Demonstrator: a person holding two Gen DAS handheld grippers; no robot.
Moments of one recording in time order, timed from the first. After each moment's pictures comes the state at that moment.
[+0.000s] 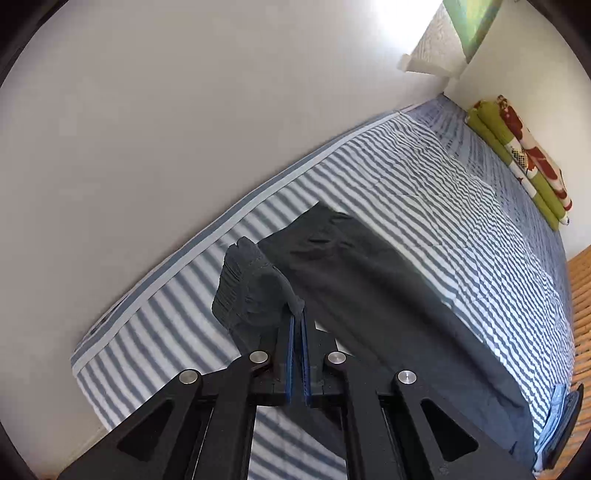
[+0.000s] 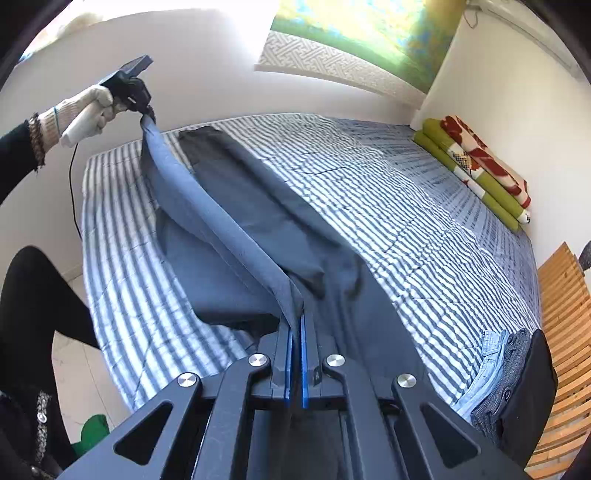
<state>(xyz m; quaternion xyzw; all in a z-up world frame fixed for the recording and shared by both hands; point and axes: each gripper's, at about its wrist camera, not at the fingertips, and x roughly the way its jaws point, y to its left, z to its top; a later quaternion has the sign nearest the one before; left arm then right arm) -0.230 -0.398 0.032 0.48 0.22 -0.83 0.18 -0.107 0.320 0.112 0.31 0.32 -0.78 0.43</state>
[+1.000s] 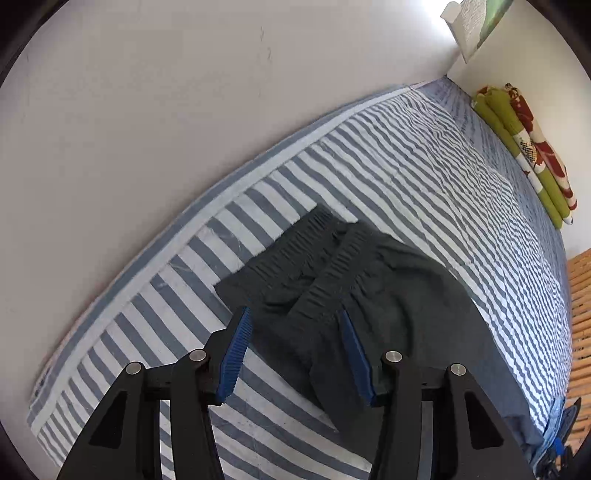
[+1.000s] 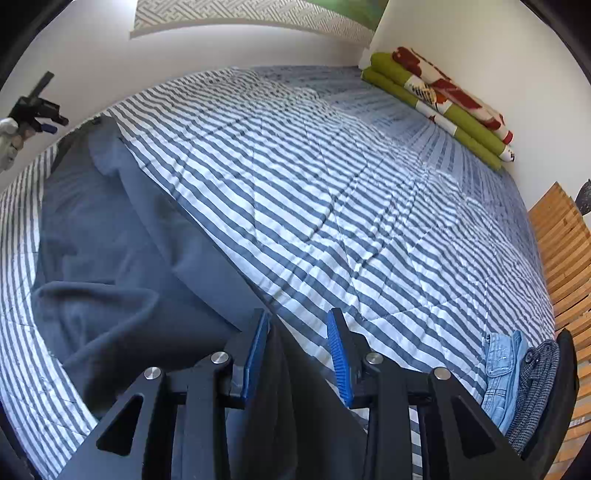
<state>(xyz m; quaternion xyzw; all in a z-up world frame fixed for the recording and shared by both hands) -0.318 -0.432 -0.058 0.51 0.25 -0.81 0.15 -0.284 0.271 0.049 0.38 0.30 -0.80 0.35</state>
